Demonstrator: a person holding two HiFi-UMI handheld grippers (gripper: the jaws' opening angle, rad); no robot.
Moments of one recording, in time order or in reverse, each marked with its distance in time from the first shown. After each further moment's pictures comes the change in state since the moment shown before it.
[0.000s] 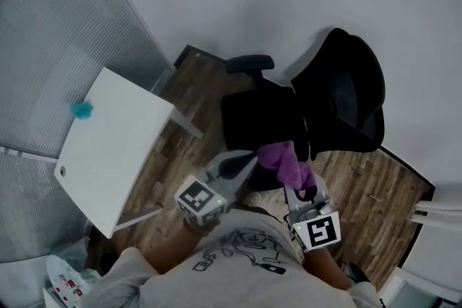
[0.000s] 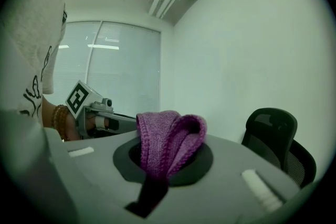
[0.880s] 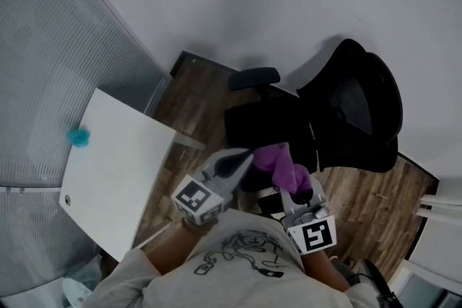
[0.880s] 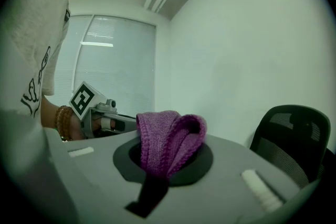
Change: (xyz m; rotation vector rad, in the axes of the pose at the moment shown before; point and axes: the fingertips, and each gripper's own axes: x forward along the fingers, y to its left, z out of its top) left arm 0.030 0.150 0.023 -0.034 0.032 -0.017; right arm 0.141 -0.029 0.013 0.033 -0.002 -0.049
